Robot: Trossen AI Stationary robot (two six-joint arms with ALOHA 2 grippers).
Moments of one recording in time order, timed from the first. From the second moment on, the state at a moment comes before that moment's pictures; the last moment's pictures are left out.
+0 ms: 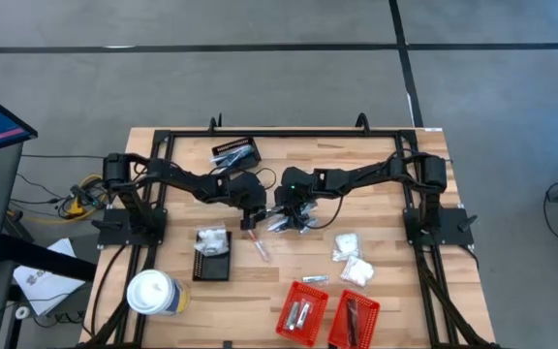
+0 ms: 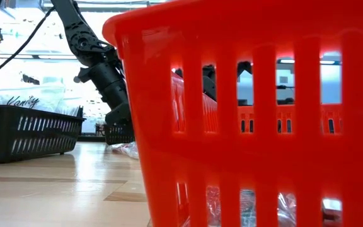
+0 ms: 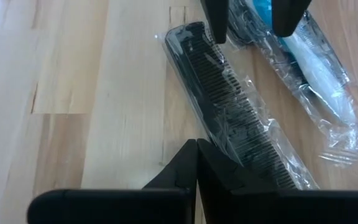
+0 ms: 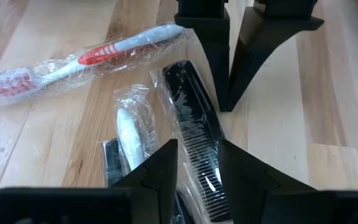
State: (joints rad) left arm 0.22 1.77 0.73 0.11 0.03 0.21; right arm -0.15 1.94 1.15 -0.07 -0.18 -0.21
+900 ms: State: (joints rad) left arm 0.16 1.71 0.72 0.14 0.02 0.23; right arm -0.10 1.94 1.15 -0.05 -0.12 -0.29
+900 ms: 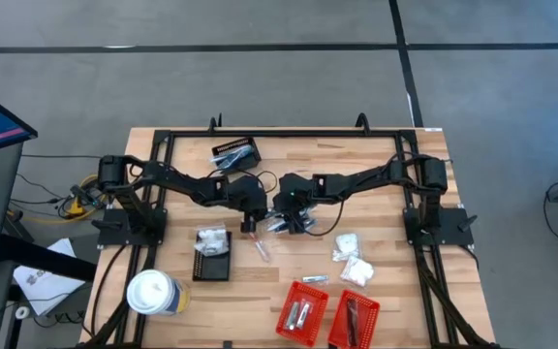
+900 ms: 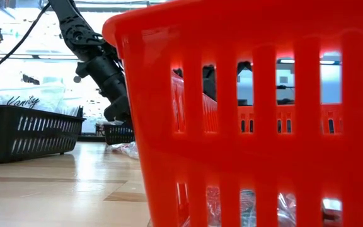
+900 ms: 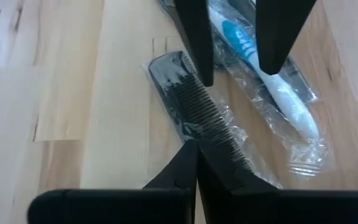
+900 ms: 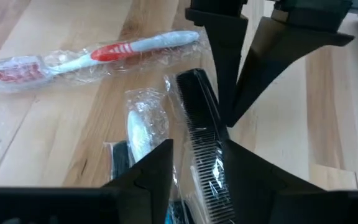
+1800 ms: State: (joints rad) left arm 0.19 1.74 0.72 0.15 0.01 0.21; right arm -0.09 2.02 1.17 -0.05 -0.10 -0.30
